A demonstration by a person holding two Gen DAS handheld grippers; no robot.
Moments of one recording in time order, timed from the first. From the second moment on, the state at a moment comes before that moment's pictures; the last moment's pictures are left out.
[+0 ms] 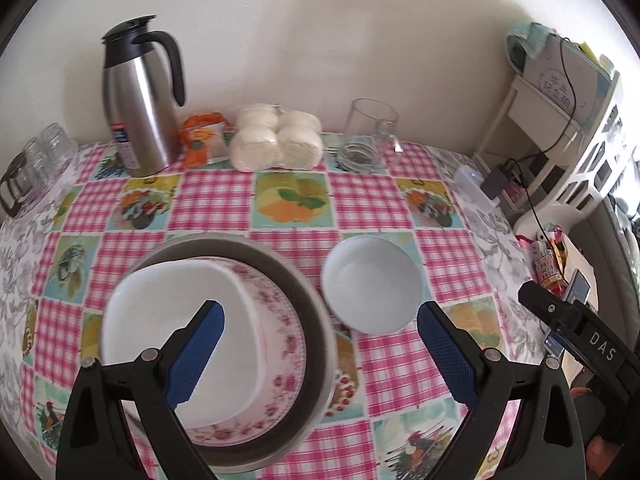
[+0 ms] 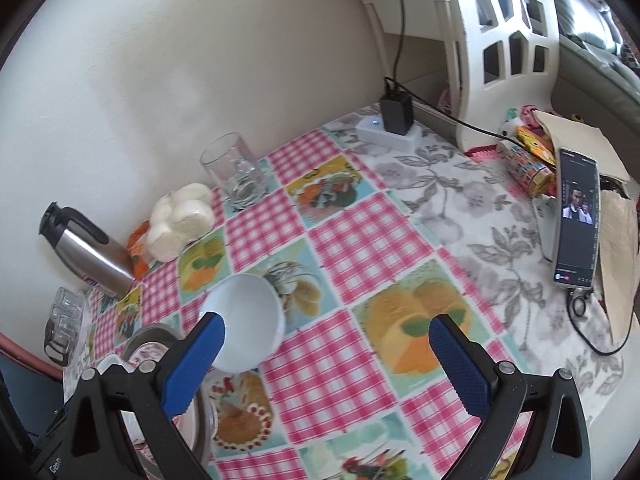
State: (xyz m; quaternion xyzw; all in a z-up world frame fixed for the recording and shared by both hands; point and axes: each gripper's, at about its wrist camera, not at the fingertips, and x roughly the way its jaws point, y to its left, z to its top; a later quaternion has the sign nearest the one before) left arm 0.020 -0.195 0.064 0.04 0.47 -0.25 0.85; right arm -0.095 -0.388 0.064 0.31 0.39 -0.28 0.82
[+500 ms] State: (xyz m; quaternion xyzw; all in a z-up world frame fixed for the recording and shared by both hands) left arm 0.030 -0.244 0.043 0.06 0.45 -0.28 0.85; right arm -0.088 -0.414 0.036 0.31 0.40 -0.29 0.81
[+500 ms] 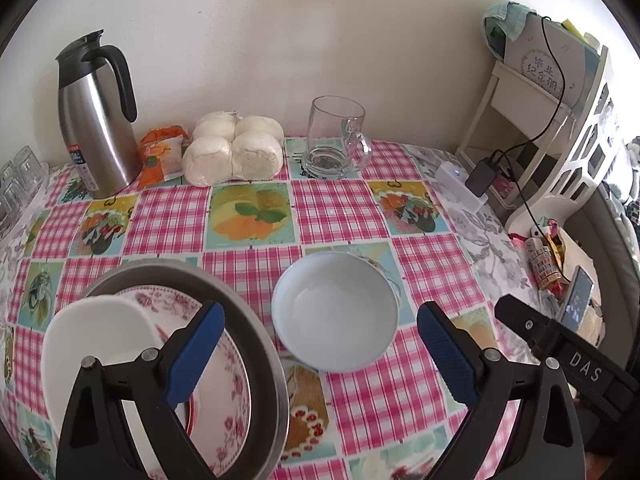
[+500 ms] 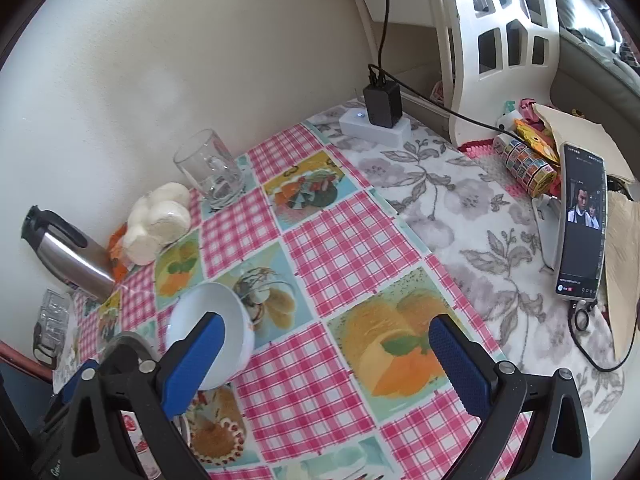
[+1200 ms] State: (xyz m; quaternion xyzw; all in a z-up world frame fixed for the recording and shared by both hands) left arm 0.061 -0.250 0.028 0.07 0.43 -0.25 0.86; right arm -0.043 -0.401 -0.007 0.29 0.44 -0.26 0.81
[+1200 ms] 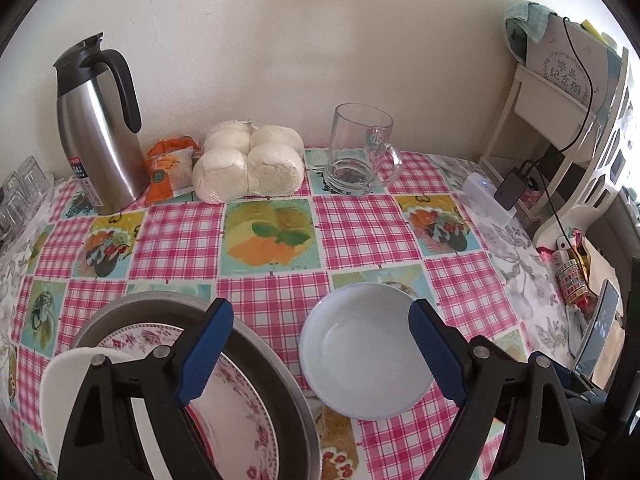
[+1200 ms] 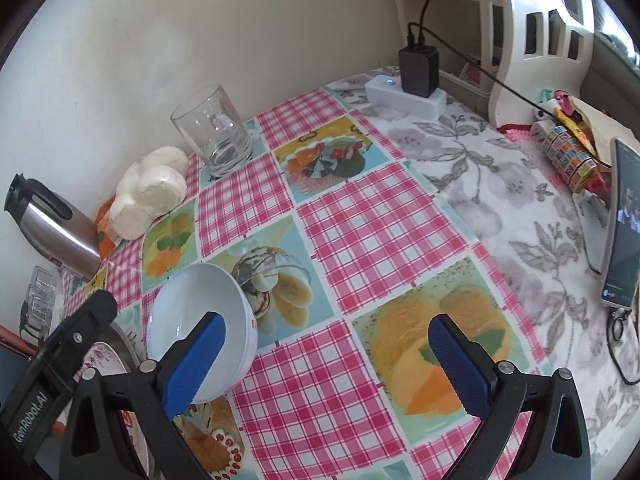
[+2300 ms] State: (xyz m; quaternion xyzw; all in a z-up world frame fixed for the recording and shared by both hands) left arm 0.047 -0.280 0.010 0.11 0.45 -0.29 0.83; right arm -0.037 -0.400 -0.051 0.34 0.46 -0.17 0.81
